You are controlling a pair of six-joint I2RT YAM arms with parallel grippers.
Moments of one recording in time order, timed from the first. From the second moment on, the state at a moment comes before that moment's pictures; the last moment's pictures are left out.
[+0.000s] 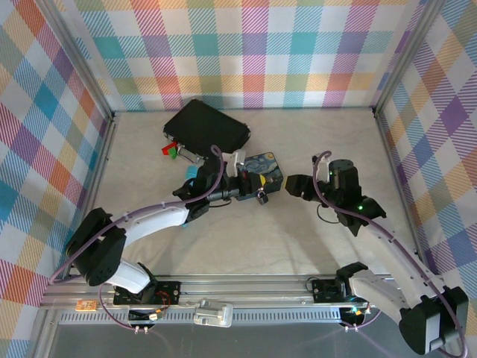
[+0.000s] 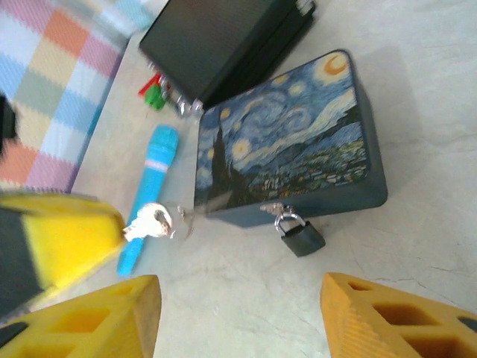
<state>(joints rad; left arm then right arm) -0.76 1.46 0.90 0.24 0.38 -0.86 0.35 0.93 0.74 -0.38 -0.39 0.49</state>
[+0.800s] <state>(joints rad) -0.68 1.50 1.15 -0.32 0.86 -0.36 0.30 1.08 0.69 -0.21 -1.02 0.34</state>
